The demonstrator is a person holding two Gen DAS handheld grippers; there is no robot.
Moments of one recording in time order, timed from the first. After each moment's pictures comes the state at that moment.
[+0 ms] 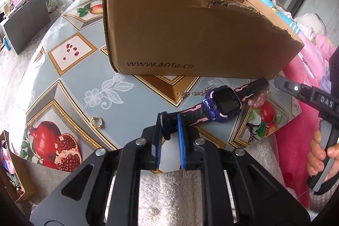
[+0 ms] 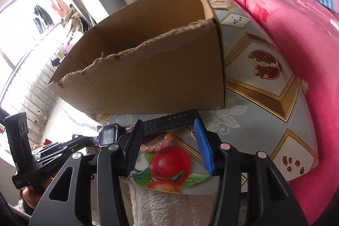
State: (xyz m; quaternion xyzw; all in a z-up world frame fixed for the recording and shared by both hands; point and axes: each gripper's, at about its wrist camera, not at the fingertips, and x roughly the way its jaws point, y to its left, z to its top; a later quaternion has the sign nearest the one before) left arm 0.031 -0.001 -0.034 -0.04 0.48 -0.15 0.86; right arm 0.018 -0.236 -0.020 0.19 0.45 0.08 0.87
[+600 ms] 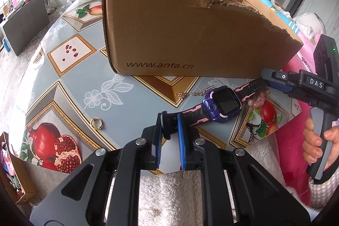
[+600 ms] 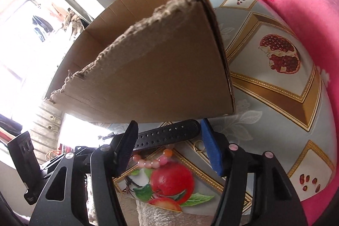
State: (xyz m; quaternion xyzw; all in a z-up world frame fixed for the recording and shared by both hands) left arm 0.026 0.003 -0.032 -0.04 0.48 -0.15 0.86; right arm 0.055 -0.242 -0.039 0.23 0.47 0.12 0.84
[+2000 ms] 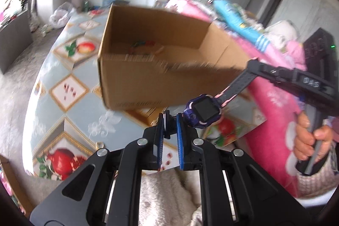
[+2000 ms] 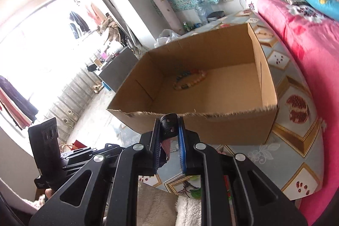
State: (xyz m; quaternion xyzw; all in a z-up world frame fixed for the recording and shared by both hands) left arm 0.010 0.028 0.053 -0.06 0.40 -0.25 0.88; right arm 0.020 -0.204 0.080 0.18 0.36 0.21 0.89
